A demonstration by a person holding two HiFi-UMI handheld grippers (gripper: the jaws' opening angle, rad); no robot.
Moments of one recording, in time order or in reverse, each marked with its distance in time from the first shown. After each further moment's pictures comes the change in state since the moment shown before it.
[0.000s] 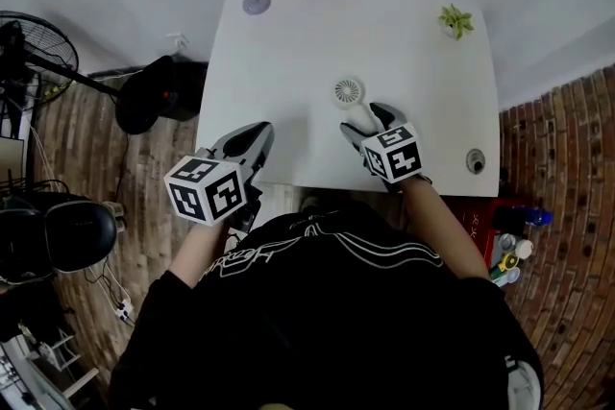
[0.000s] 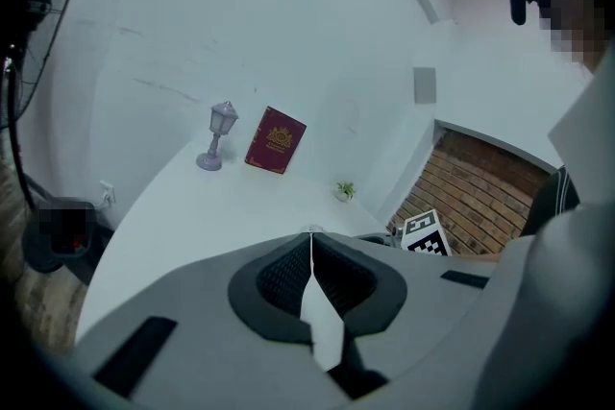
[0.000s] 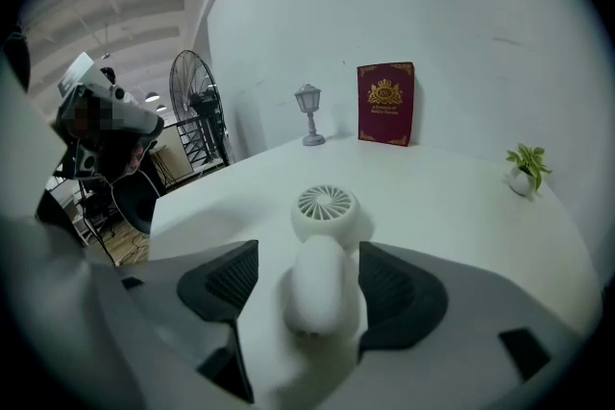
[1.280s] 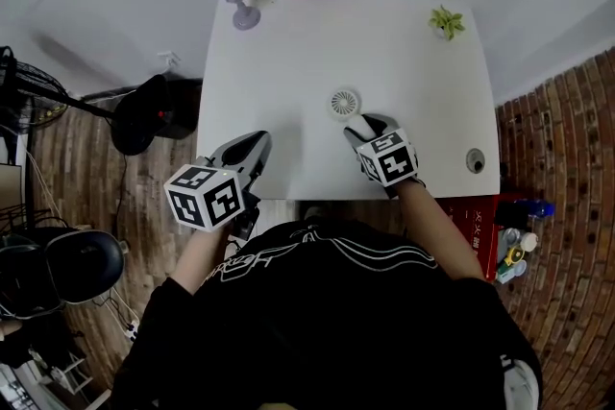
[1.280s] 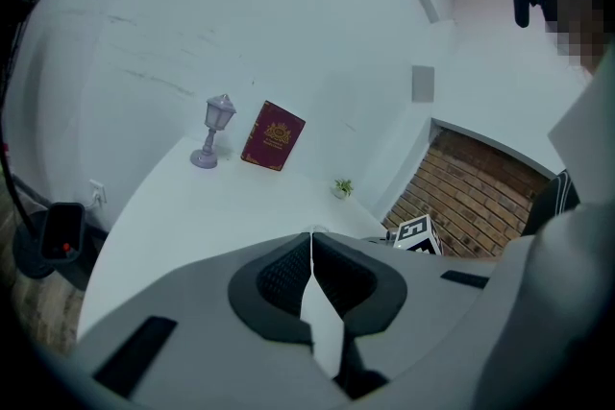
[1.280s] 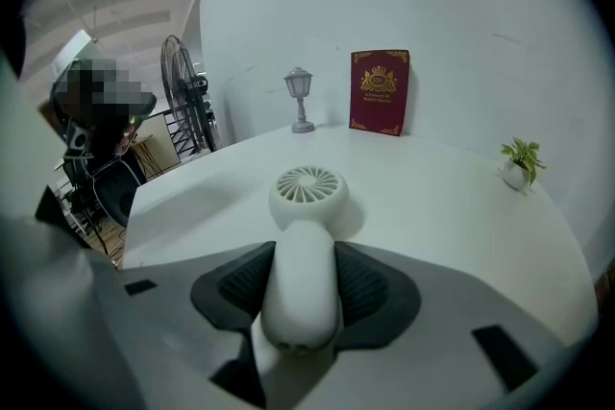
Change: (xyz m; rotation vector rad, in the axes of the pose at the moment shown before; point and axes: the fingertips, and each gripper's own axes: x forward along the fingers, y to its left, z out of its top) left arm 0.013 0.017 0.007 0.009 0.030 -0.050; right arm 0.020 -0.013 -0.013 0.001 0.050 -0.072
